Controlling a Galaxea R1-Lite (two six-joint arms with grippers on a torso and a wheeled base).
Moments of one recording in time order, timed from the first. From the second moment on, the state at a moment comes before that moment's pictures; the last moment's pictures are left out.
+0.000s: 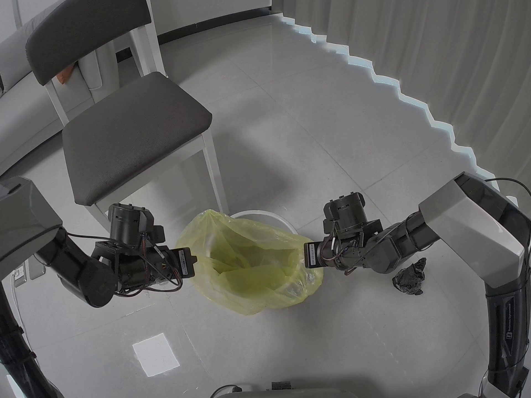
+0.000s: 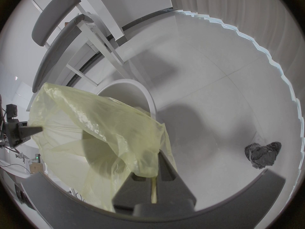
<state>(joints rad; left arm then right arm) -0.30 1.96 -0.70 -0.64 -0.16 -0.35 0.51 2.38 -1.35 -0.30 -0.01 0.32</state>
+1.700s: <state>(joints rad) -0.26 1.91 -0.59 -0.67 -0.14 -0.39 0.47 2.22 -1.21 -0.19 -0.01 0.32</state>
